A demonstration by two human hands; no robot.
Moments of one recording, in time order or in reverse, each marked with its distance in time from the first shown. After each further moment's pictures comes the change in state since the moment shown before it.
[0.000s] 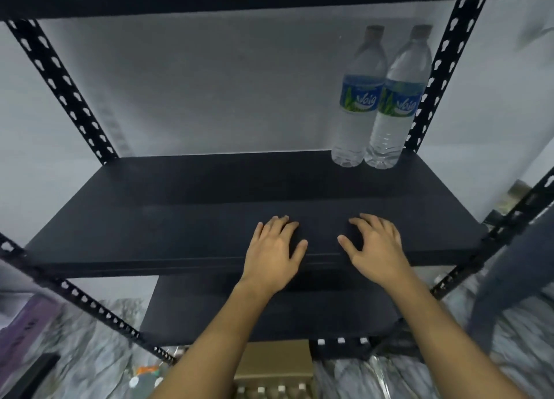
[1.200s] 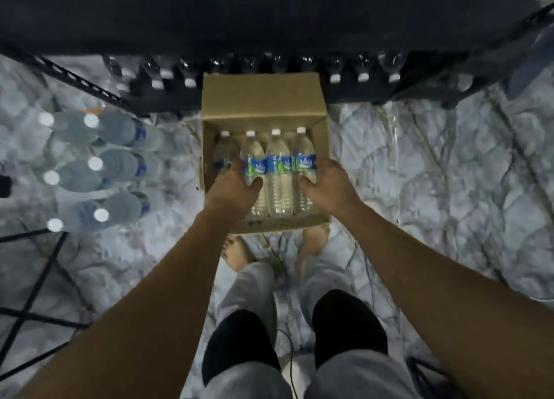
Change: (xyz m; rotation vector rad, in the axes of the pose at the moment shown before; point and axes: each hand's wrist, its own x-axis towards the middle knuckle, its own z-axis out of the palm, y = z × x) left_hand -0.320 -0.218 0.414 -0.389 -0.701 -0.729; right_hand -0.286 0.062 0.484 0.183 -0.767 0.548
